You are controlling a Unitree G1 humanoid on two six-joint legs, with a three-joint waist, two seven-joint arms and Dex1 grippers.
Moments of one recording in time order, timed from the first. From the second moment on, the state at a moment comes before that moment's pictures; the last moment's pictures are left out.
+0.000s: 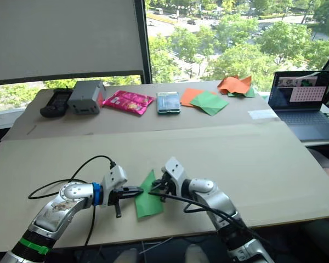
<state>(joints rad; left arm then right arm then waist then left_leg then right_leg) -0.16 0.61 -0.22 -0.16 -0.24 0.46 -0.92 -0.31 -0.29 0.38 -0.07 0.16 0.57 0.72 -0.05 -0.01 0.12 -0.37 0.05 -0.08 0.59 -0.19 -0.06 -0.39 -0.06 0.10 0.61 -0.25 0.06</state>
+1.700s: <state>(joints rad) -0.18 0.78 -0.05 -0.22 -0.36 0.51 -1.06 -0.05 -0.50 0.23 -0.62 0.42 0.76 0.71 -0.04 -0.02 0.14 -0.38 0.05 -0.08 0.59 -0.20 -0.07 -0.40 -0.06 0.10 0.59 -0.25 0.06</state>
